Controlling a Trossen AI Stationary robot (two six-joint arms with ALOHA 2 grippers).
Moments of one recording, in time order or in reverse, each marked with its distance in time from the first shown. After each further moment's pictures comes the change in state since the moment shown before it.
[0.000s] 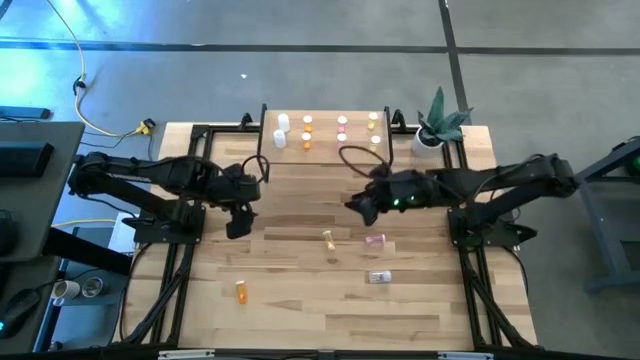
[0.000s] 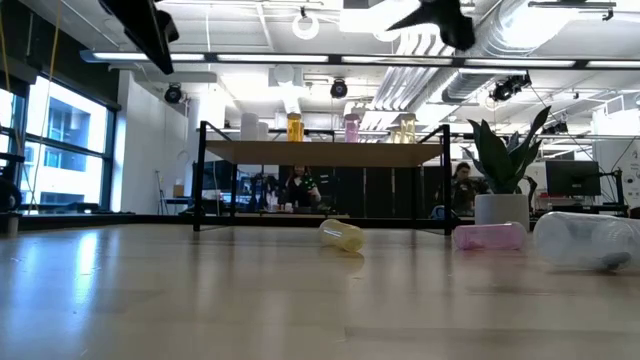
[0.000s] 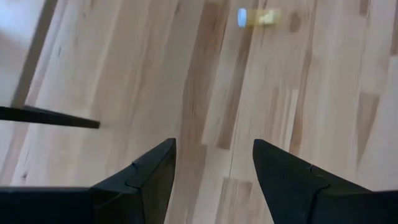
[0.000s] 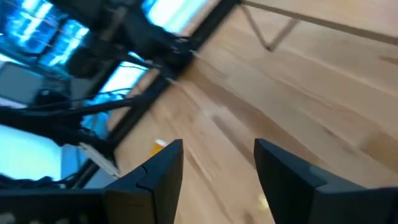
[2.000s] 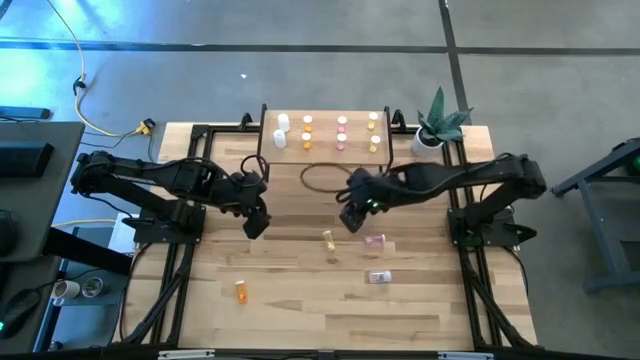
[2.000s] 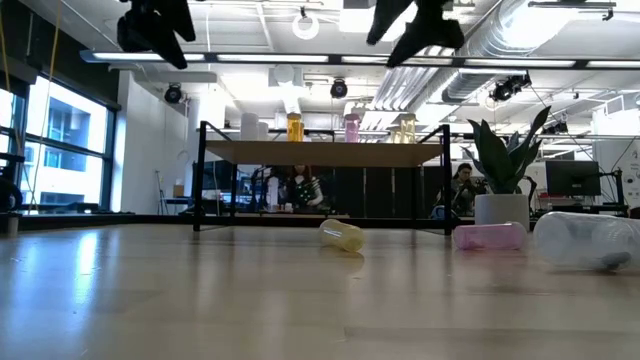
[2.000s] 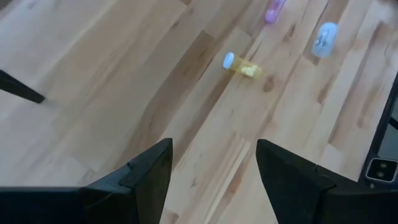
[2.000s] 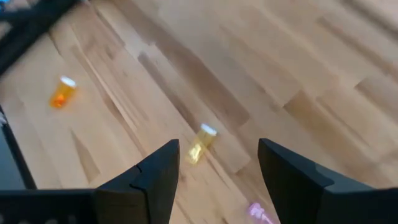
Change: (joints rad) left arm -0.025 0.035 0.000 0.135 0.007 -0.442; right arm -0.034 0.308 0.380 -0.564 -0.050 -0.107
